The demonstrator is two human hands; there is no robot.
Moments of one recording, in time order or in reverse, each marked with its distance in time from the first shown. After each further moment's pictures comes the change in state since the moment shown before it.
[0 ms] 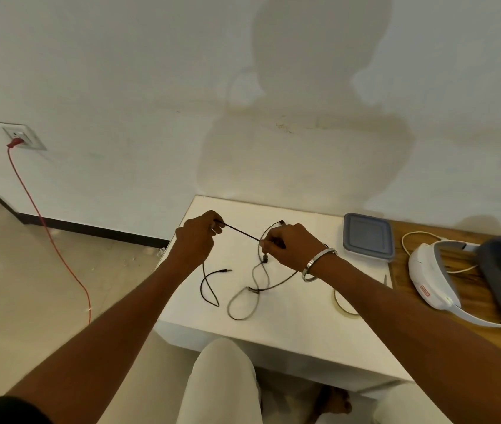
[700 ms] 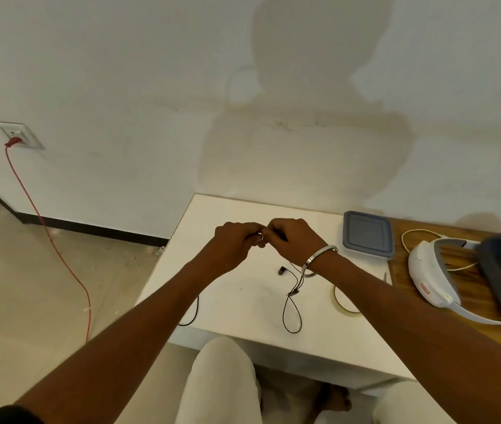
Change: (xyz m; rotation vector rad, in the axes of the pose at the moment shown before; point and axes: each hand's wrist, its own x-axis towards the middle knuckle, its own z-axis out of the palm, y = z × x) left_hand -0.014 0.055 0.021 -0.083 -0.275 0.301; right_hand 0.004 0.004 0.000 0.108 0.109 -0.011
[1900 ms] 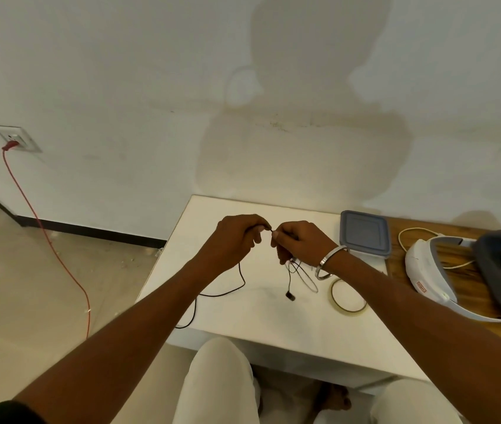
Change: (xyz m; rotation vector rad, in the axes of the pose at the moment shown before) left_hand 0.004 0.022 -0.007 -0.088 0.089 0.057; right_hand -0.016 0.013 -0.018 0.251 -0.117 0.069
